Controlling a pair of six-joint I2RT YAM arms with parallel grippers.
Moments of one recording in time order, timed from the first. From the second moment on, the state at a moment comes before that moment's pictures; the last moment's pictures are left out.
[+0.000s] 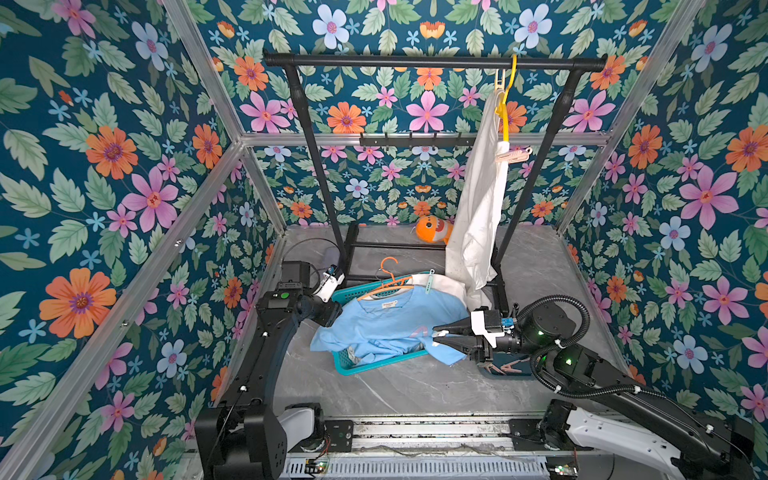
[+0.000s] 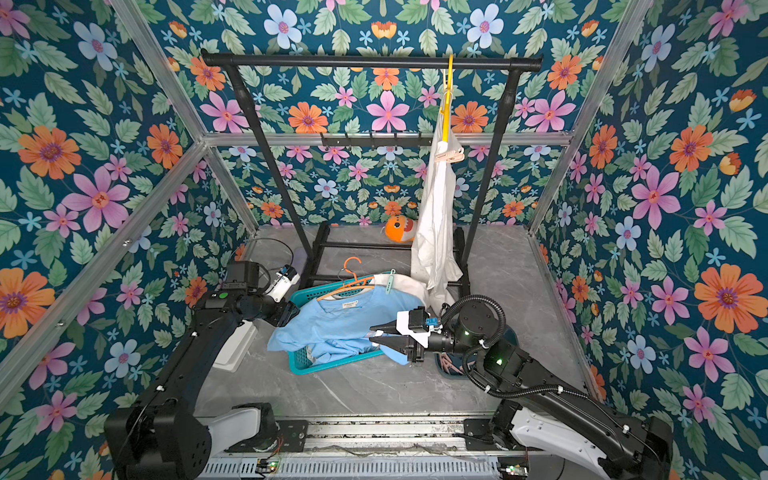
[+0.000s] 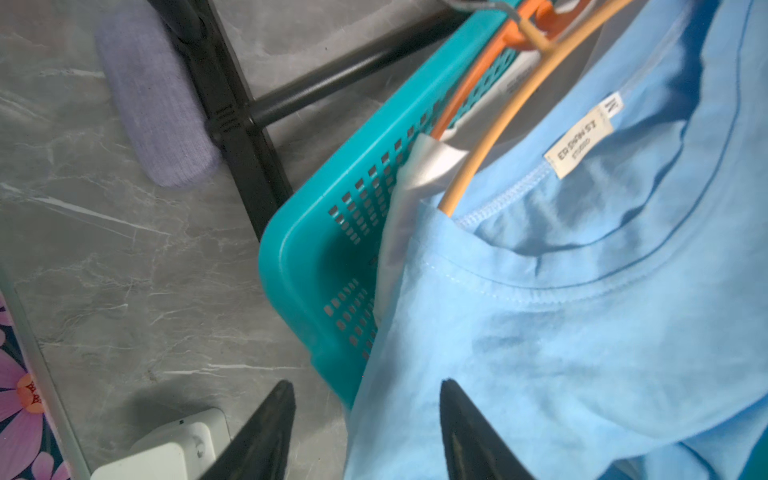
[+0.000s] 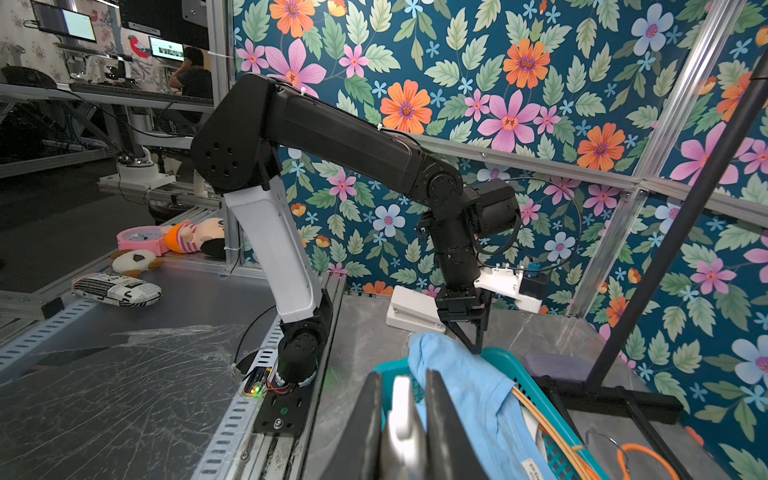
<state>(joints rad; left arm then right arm) -0.03 1.19 0.97 -0.84 0.27 0.51 0.90 0.88 0.76 0.21 -0.63 -0.13</state>
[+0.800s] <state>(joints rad) -0.09 1.22 0.90 -0.73 0.33 0.62 0.90 0.99 0.81 0.25 -0.65 -0.13</state>
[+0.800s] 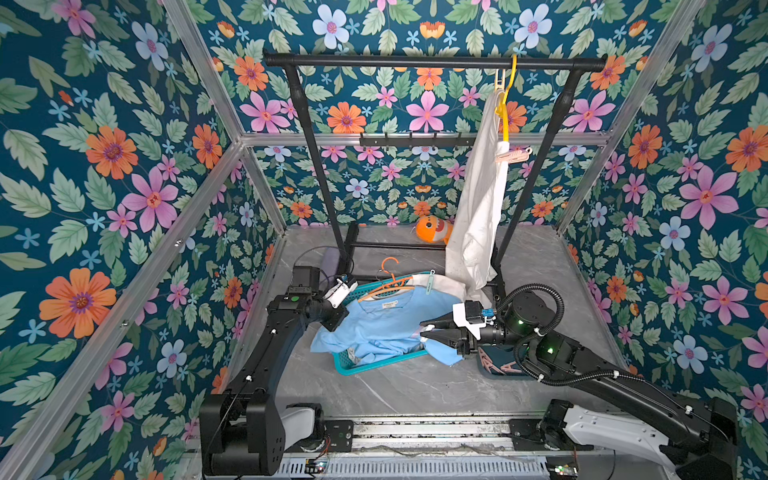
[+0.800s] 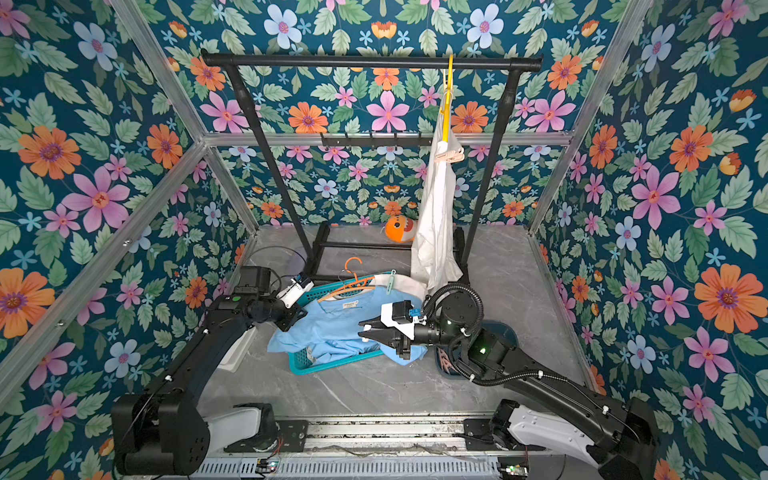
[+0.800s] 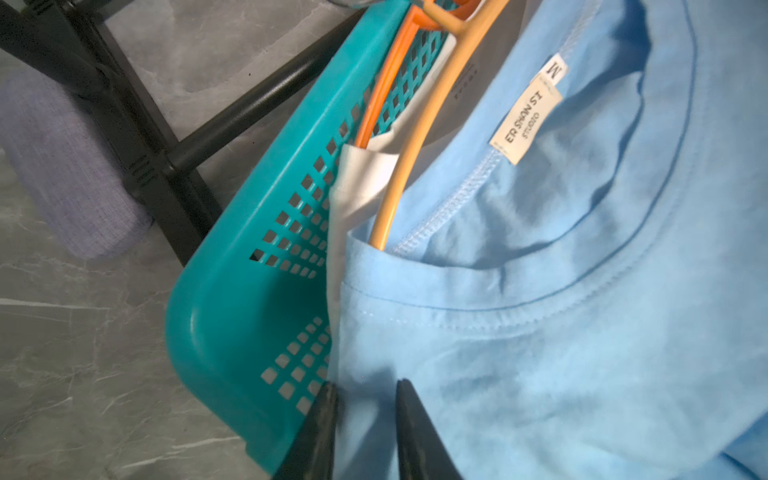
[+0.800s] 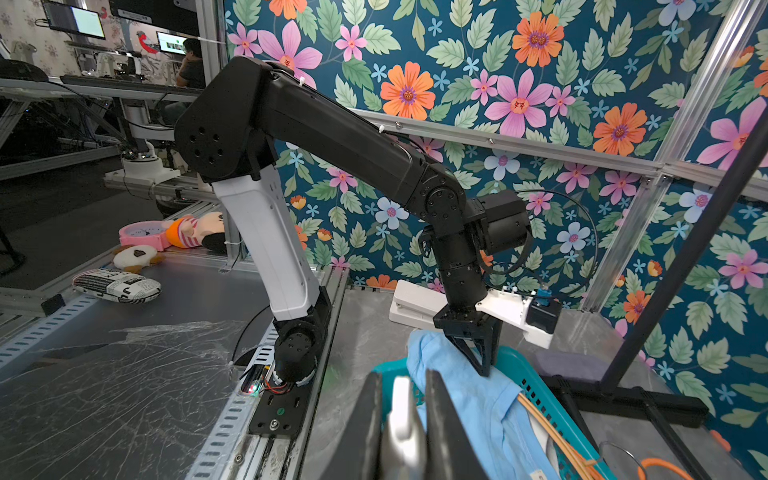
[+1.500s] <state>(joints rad) -0.14 1.19 0.87 -0.64 0.28 0.63 0.90 0.95 0.79 0.24 -0.63 -0.14</state>
